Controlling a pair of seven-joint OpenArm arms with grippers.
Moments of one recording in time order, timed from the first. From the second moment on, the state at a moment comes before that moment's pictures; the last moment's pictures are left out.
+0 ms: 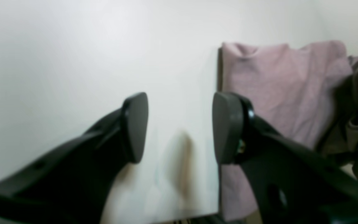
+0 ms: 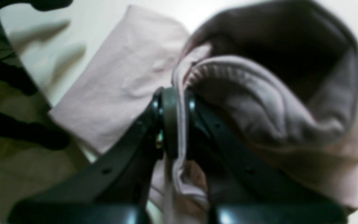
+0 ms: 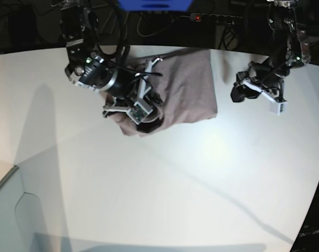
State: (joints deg) left arm 14.8 -11.2 -16.8 85.3 -38.7 -19.9 41.8; right arm -12.9 0.0 -8.1 99.2 0.6 39.0 -35.1
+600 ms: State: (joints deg) left arm 5.1 -11.0 -6.5 71.7 -39.0 -19.7 41.5; right arm -11.5 -0.1 -8.1 99.2 0.6 39.0 -35.6
